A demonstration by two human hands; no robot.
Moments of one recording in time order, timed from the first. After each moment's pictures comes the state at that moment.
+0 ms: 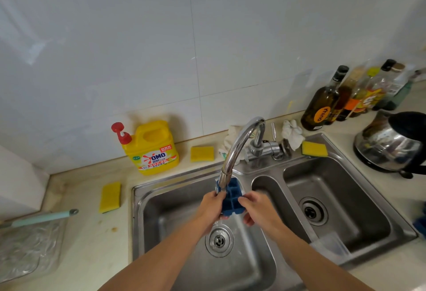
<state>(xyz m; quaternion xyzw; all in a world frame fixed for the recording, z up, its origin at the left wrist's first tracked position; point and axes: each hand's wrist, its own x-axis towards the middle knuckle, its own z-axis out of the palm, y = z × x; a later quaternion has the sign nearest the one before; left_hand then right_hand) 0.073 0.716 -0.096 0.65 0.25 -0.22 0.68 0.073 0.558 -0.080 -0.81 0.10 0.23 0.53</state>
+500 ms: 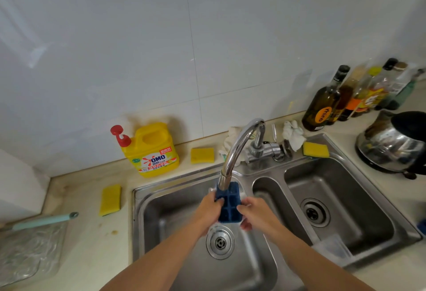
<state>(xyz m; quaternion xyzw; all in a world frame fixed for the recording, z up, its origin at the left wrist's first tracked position) 0.074 0.725 -0.101 0.73 0.19 -0.23 0.61 0.075 0.559 -0.085 -0.80 0.09 0.30 0.51</state>
